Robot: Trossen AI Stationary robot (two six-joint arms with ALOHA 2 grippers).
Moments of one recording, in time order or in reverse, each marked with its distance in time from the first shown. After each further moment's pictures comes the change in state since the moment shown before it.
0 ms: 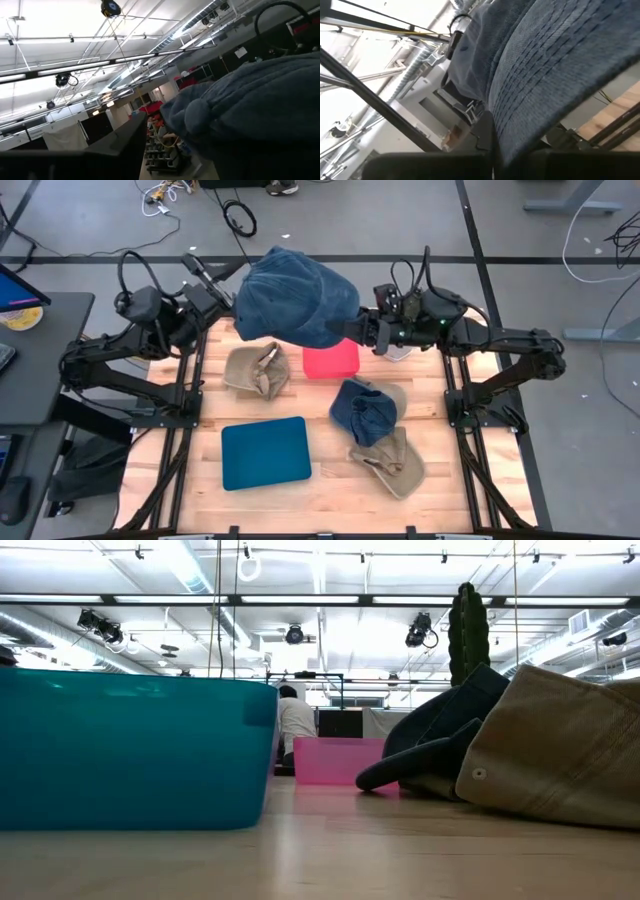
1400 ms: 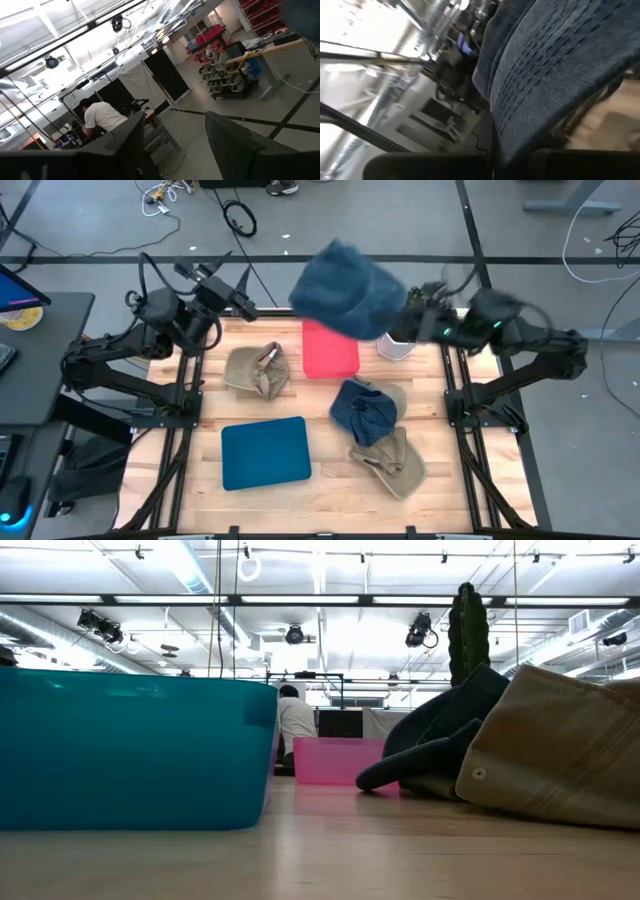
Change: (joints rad) left arm 0.027 0.017 0.002 -0.149 -0.465 0.163; right arm 0.129 -0.200 -0.001 -0.297 0.322 0.124
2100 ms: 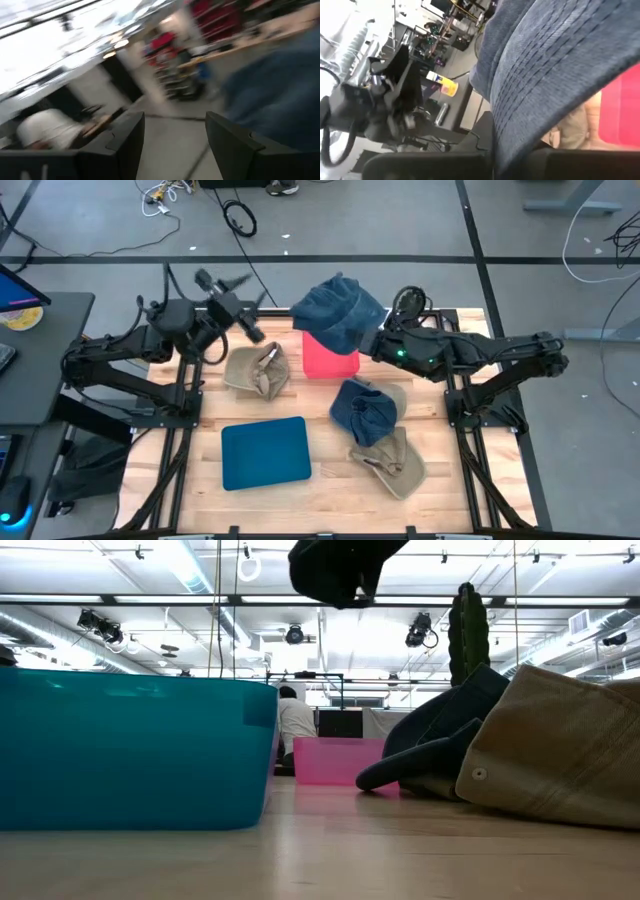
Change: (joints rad) left arm -0.082 0.002 -0.001 -0.229 0.186 -0.230; right arm 0.080 0.186 0.001 -0.160 0.406 0.314
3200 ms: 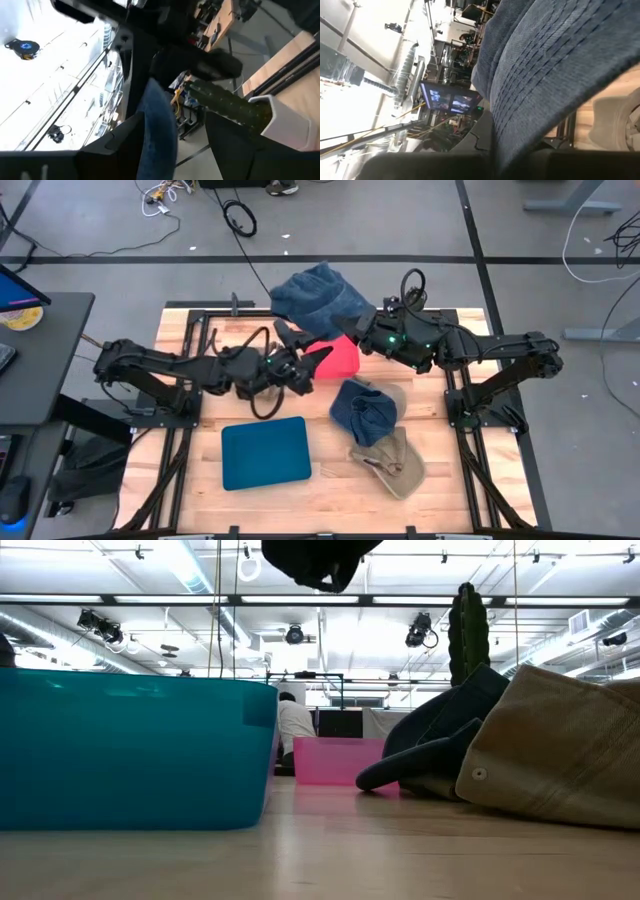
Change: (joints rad) left arm -0.168 0.348 -0.001 0.385 0.088 0.615; right arm -0.078 0.043 0.000 0.293 -0.113 0.067
